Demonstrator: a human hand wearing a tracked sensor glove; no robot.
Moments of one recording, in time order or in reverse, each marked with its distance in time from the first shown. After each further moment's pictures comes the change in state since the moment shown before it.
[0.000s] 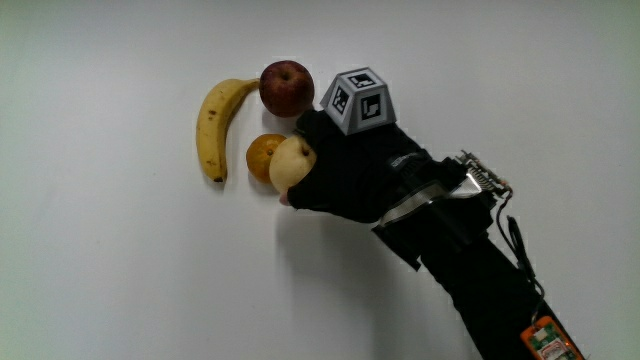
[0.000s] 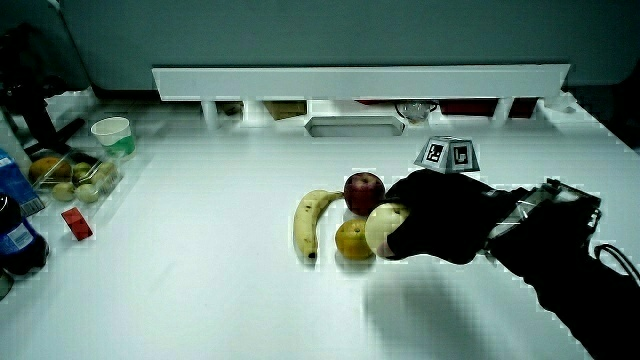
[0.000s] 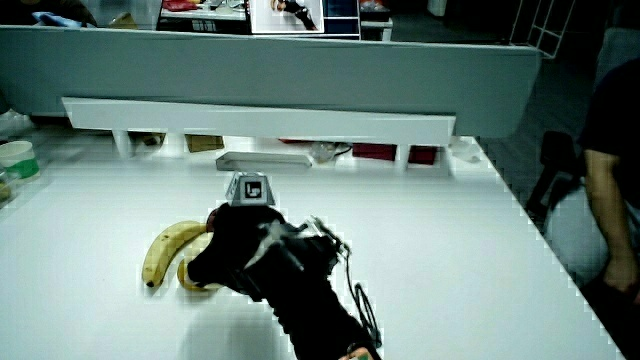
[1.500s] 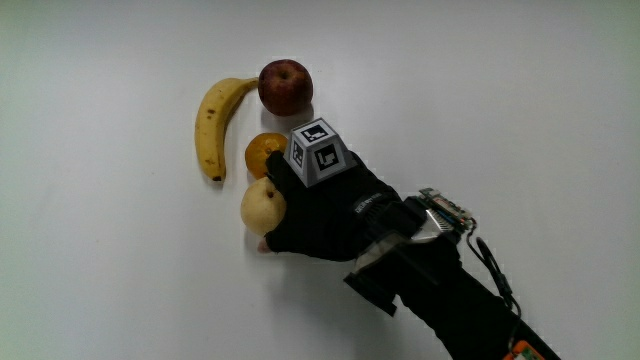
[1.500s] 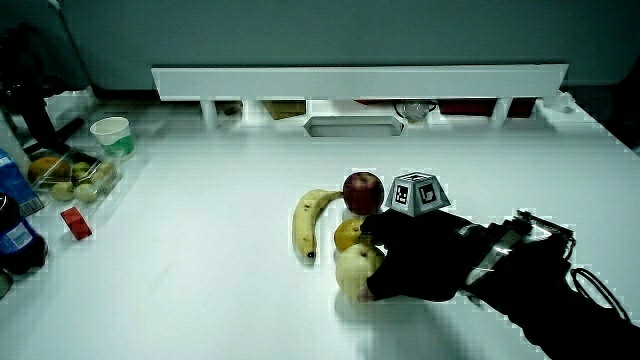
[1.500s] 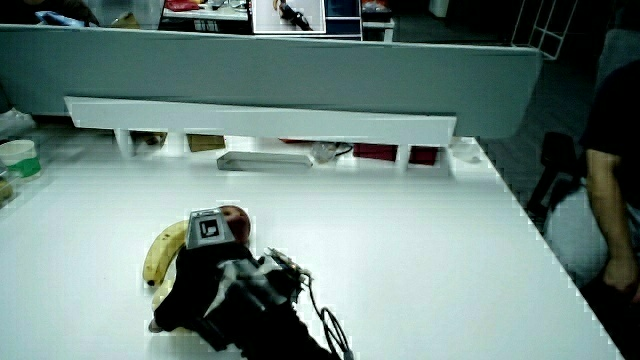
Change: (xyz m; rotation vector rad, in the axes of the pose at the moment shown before) arm -0.041 0.007 -0.052 -0.146 -0.174 -0.035
